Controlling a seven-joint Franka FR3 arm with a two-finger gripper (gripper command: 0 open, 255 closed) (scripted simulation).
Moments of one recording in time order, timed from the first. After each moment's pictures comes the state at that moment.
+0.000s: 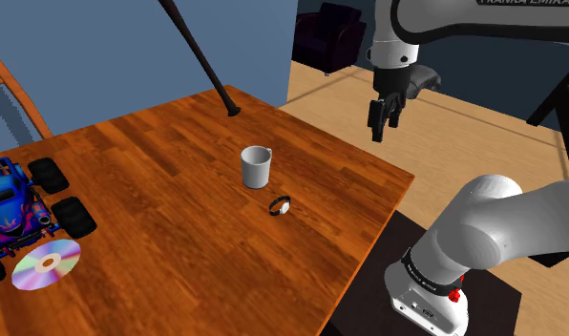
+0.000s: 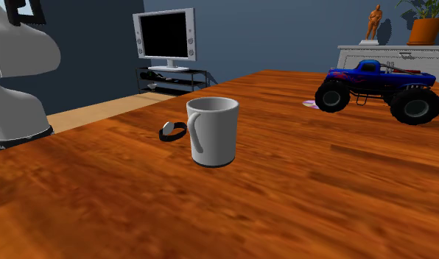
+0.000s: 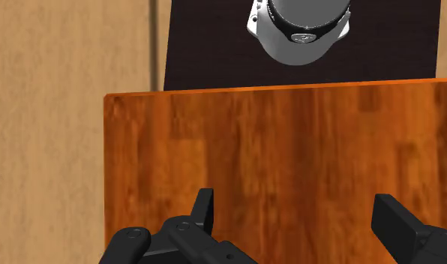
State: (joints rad) arm -0.02 -0.74 -0.02 -2.42 -0.09 1.43 -0.10
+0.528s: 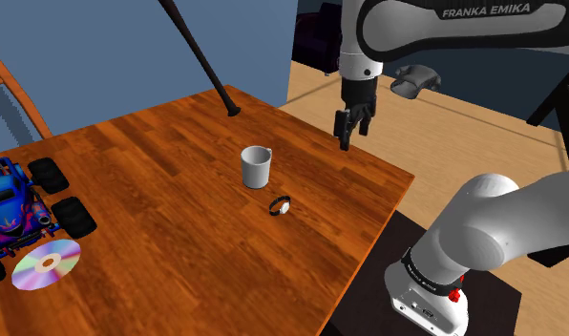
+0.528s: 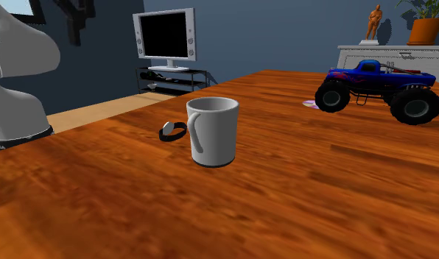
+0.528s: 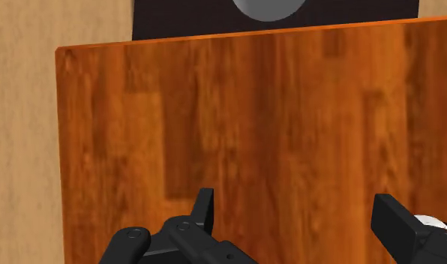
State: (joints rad) arm 0.02 -0.63 0.07 -2.42 -0.01 1.58 0.02
